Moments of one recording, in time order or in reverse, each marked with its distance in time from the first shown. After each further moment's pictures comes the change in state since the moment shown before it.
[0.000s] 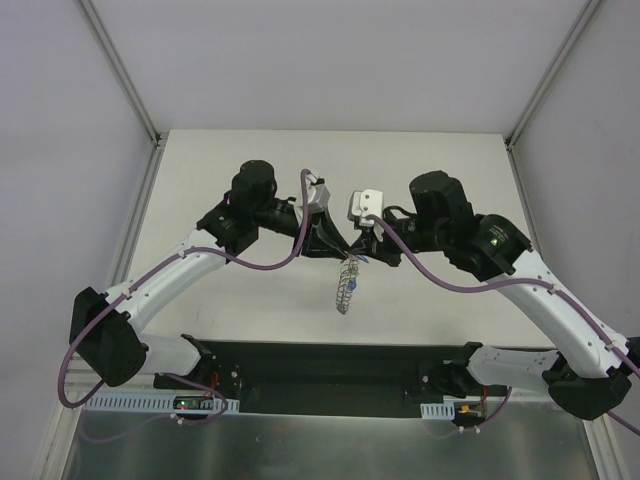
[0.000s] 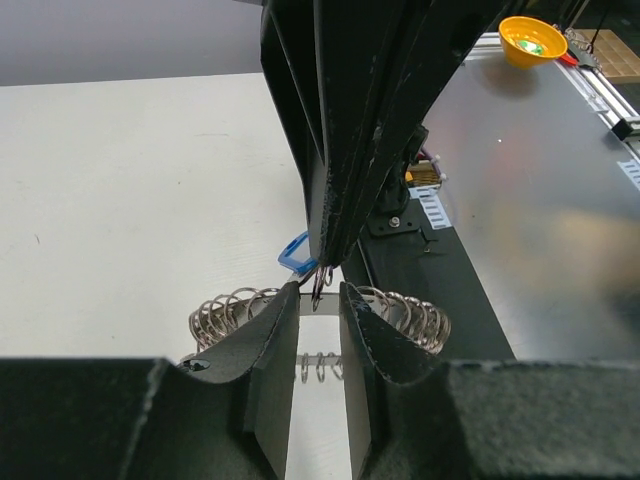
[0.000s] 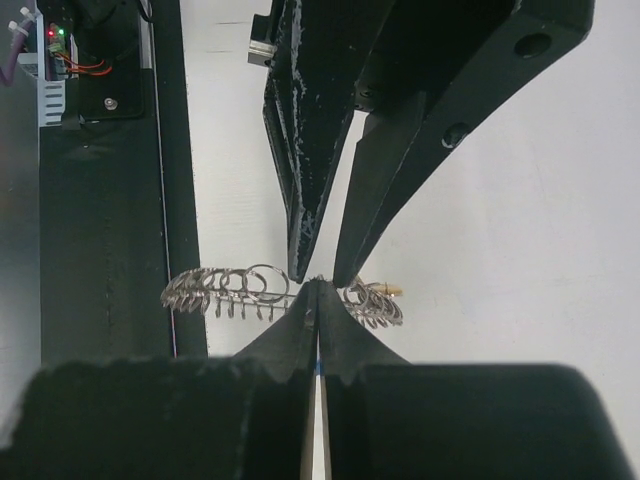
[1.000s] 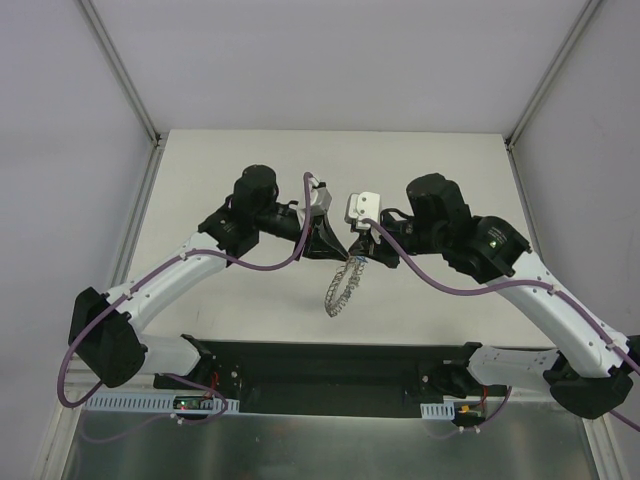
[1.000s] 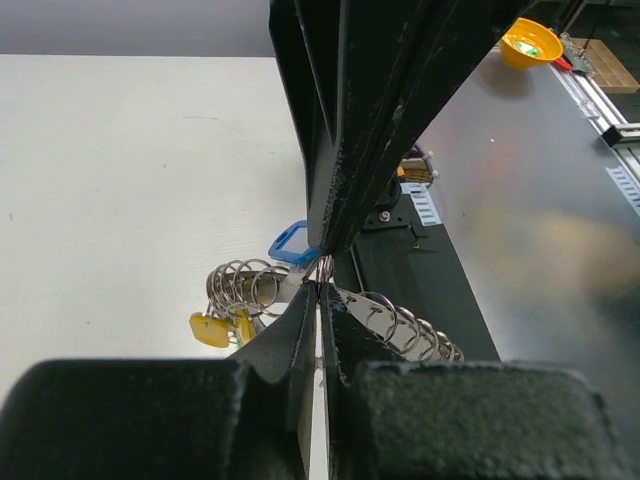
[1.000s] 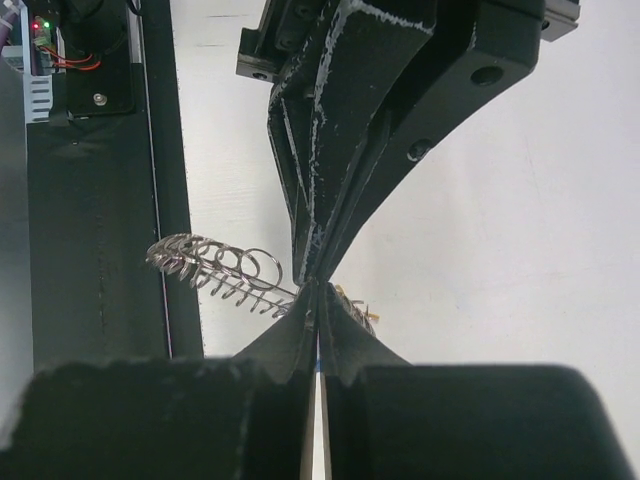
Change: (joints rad) left arm -0.013 -0.003 -0.035 0.001 -0.008 -0.036; right arm 0.031 -0.001 0.000 -0.002 0.050 0.007
